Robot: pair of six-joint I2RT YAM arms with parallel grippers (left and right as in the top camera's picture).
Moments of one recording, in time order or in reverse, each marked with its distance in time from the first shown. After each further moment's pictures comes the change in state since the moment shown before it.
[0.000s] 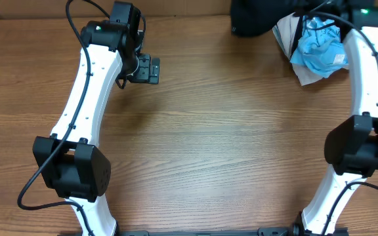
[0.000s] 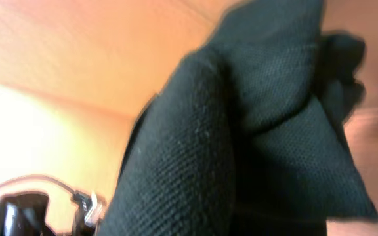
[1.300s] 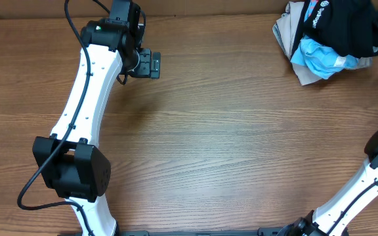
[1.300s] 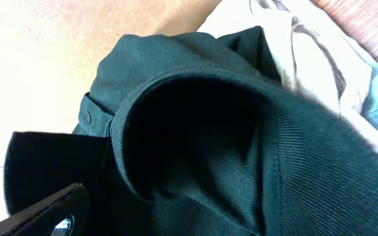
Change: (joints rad) left arm 0.000 0.000 -0.001 0.076 0.000 -0.003; right arm -0.472 0.198 0.015 -0.139 0.164 -0.075
